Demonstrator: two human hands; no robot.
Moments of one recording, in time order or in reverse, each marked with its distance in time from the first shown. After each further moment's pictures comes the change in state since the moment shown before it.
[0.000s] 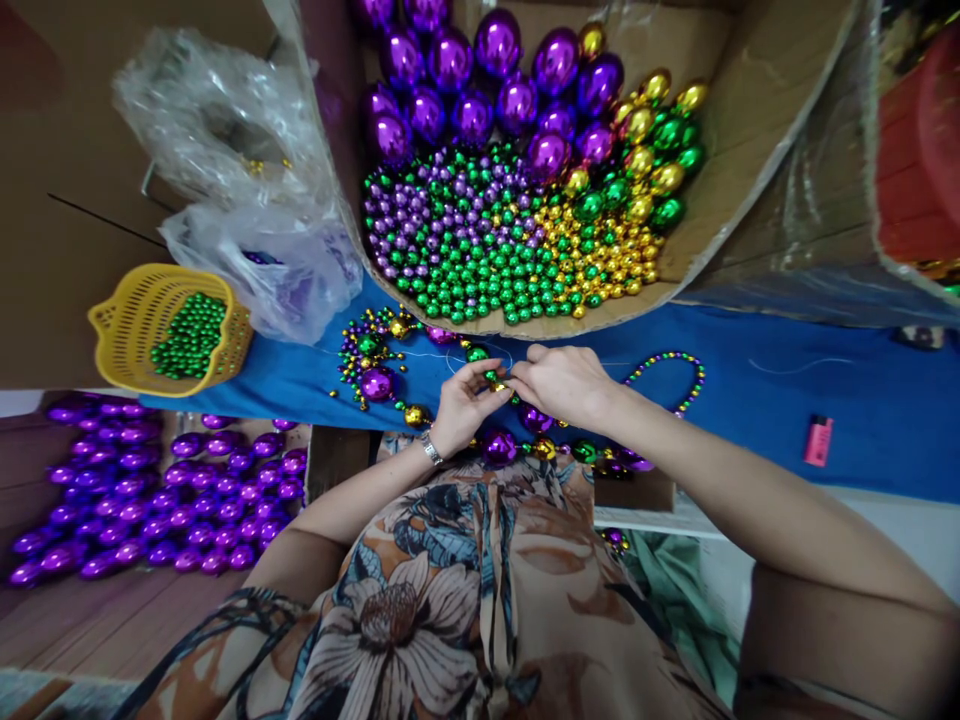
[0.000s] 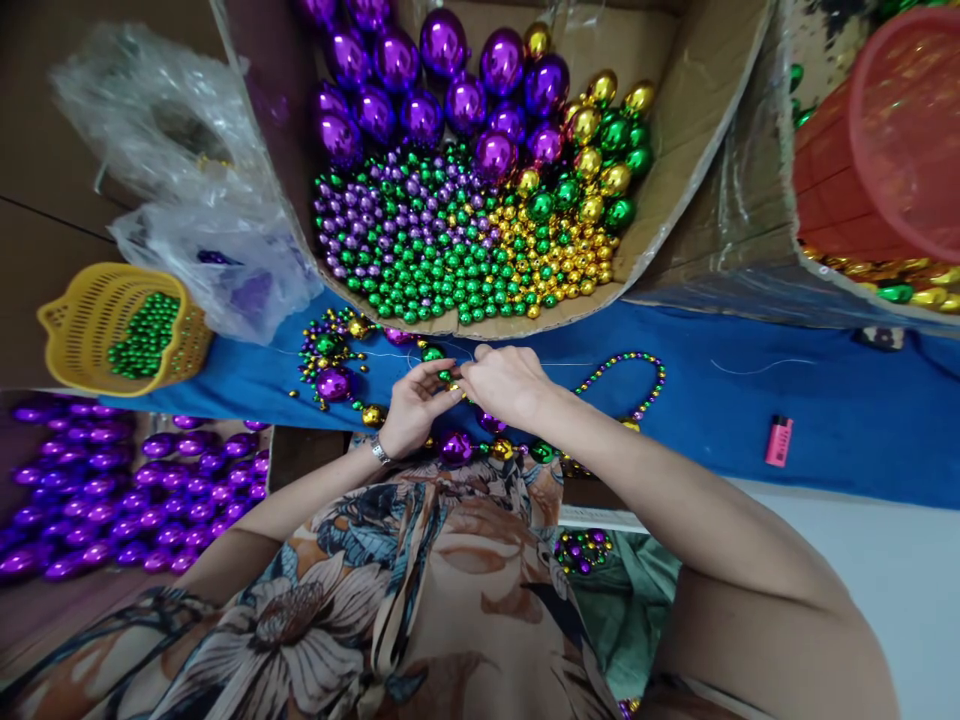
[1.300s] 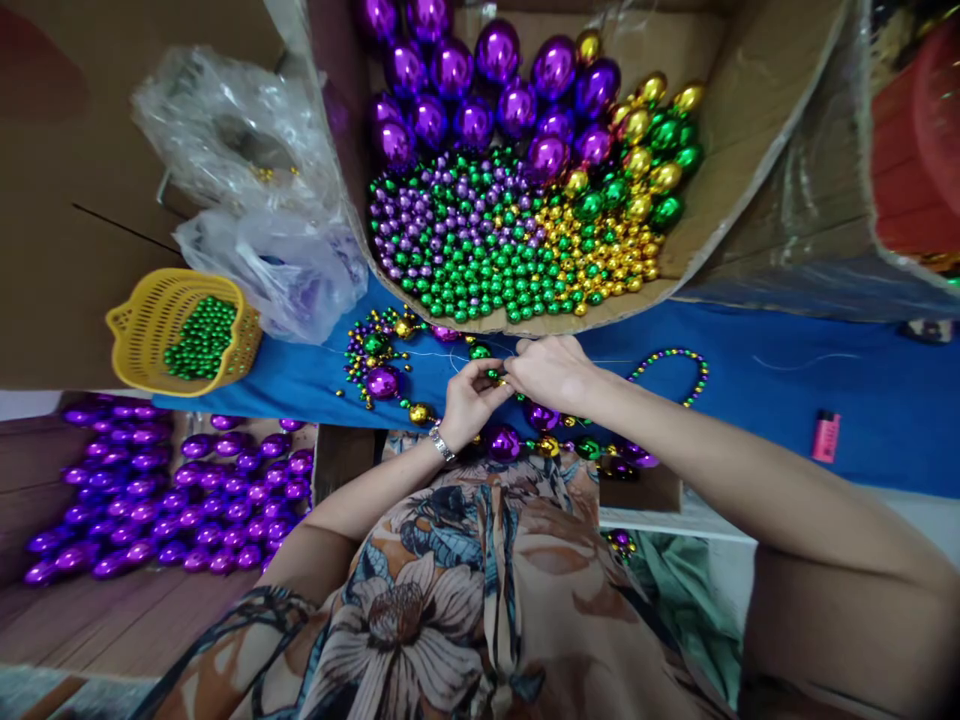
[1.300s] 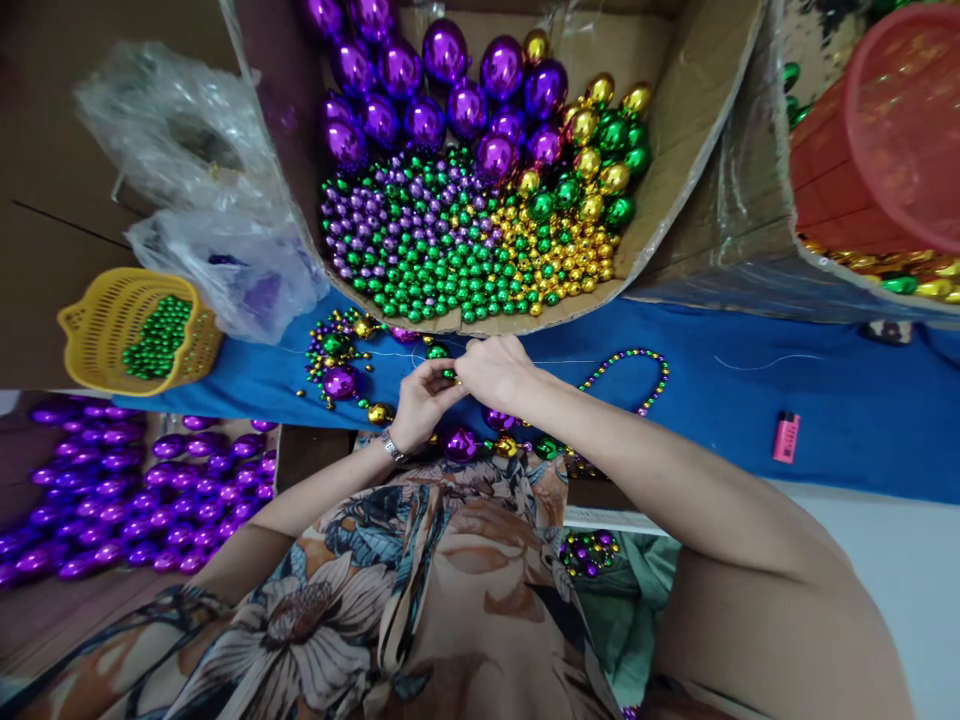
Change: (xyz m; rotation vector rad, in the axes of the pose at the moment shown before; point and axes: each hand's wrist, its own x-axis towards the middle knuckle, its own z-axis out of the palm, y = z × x) left_hand 0.006 -0.004 0.001 0.143 0.051 0.018; right_hand 0.023 -0.006 -0.001 -0.025 -0.046 -0.038
